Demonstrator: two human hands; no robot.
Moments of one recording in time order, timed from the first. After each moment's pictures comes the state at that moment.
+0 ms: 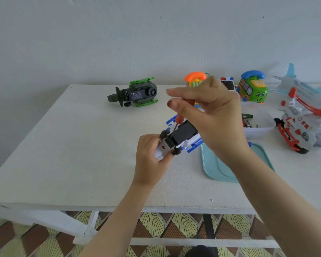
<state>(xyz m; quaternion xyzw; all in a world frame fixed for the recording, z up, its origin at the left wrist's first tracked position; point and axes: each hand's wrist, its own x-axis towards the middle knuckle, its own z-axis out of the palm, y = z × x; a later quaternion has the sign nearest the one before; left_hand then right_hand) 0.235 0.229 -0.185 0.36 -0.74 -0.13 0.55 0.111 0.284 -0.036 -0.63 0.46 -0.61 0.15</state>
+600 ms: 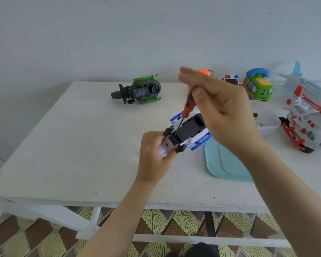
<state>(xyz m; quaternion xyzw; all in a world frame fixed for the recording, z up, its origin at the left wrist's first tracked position) 0.235 0.229 -0.188 0.36 -0.75 -0.14 0.54 0.105 0.284 -0.033 -0.67 0.46 -0.56 0.14</state>
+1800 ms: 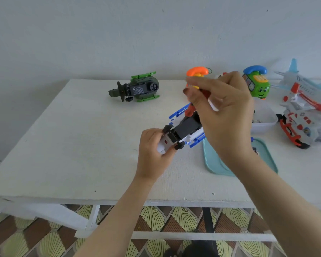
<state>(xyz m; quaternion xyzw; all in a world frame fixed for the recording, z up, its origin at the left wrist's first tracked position) 0.235 0.228 -0.188 0.37 -0.74 -0.15 0.54 0.119 0.290 -0.041 -0.57 0.53 -0.63 0.03</state>
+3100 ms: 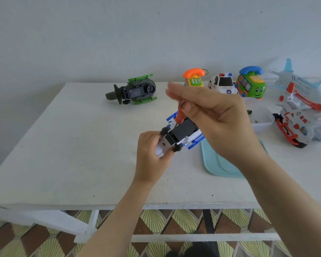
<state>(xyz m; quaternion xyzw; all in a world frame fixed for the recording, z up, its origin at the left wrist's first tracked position) 0.236 0.228 -0.187 0.36 -0.74 -0.15 0.54 0.111 0.300 -0.036 -0.68 0.41 -0.57 0.21</state>
